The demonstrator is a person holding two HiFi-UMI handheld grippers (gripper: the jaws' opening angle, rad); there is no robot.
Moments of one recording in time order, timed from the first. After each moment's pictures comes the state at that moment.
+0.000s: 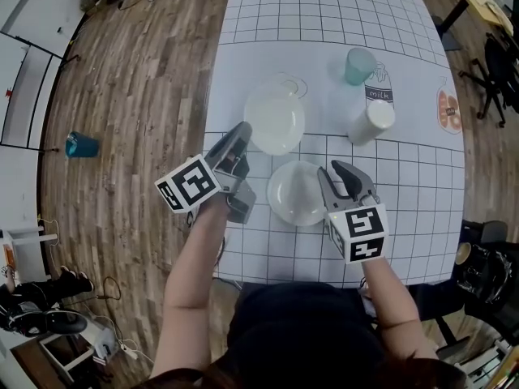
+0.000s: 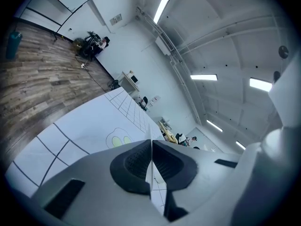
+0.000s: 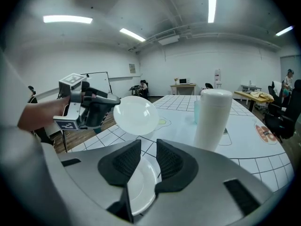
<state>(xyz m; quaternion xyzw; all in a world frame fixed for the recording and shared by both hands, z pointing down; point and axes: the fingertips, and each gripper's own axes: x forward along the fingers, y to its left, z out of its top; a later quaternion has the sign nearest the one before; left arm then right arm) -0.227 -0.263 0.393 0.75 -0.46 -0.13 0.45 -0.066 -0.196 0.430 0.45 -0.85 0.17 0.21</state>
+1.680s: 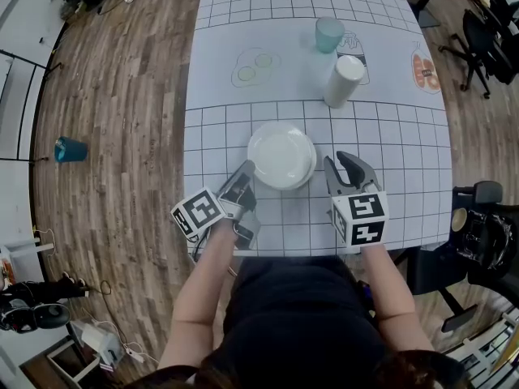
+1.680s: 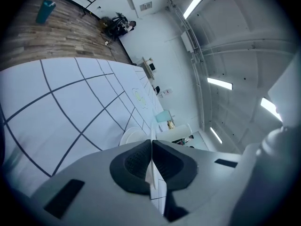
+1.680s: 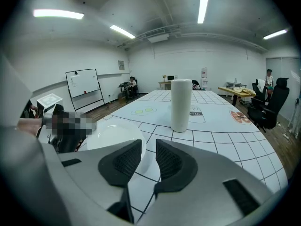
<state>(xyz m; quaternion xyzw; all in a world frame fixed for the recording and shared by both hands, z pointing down) -0.182 -0.117 0.476 0.68 -0.44 -0.13 0.58 -0.002 -0.126 0.451 0.50 -0.81 0.19 0.22</state>
